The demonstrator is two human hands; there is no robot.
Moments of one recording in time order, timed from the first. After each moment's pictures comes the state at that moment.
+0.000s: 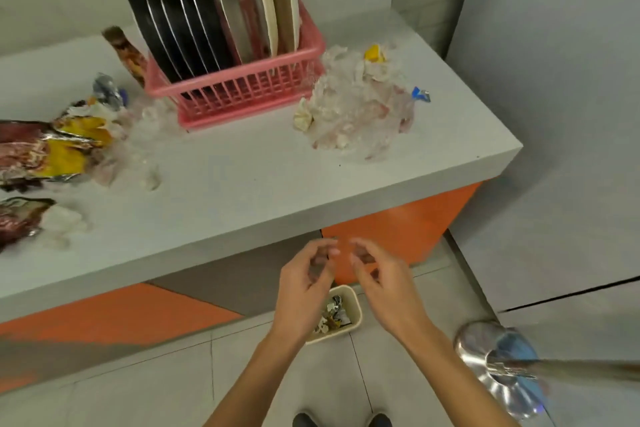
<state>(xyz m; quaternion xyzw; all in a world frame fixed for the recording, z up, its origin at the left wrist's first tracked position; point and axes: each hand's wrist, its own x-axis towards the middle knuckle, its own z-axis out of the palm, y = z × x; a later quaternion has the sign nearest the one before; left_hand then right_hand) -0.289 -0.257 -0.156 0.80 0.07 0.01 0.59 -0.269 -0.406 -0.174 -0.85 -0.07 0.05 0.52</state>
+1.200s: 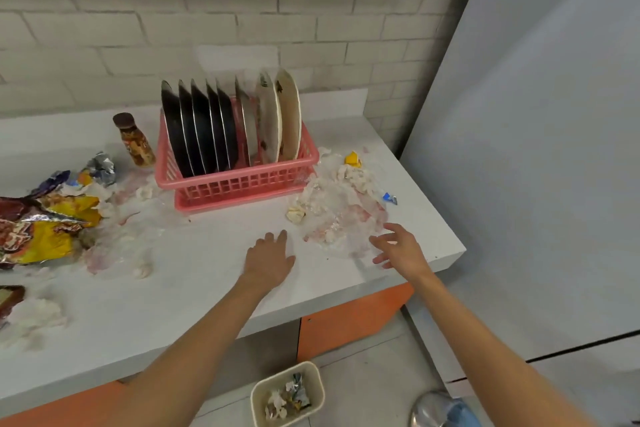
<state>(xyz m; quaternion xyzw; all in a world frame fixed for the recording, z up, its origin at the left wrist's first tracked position) -0.089 -0.171 -0.127 0.98 0.00 -0.16 0.09 -0.093 -0.441 -0.077 -0.84 0.12 0.10 0.52</state>
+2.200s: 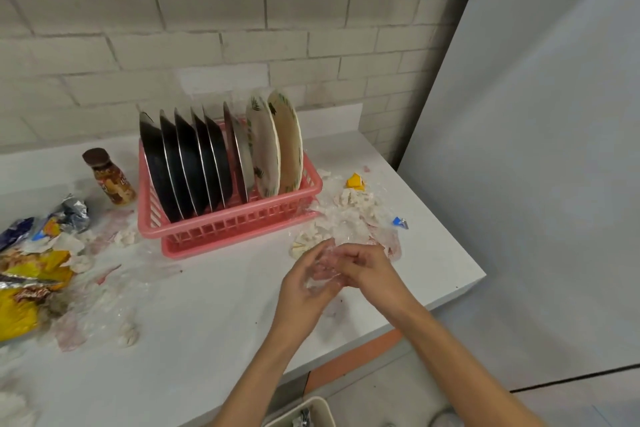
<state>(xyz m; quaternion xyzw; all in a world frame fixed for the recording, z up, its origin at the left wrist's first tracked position) -0.102 -0.202 -0.062 0.69 -0.03 -0.01 0.72 -0.083 -0.338 -0.019 -0.71 -0.03 0.13 0.69</state>
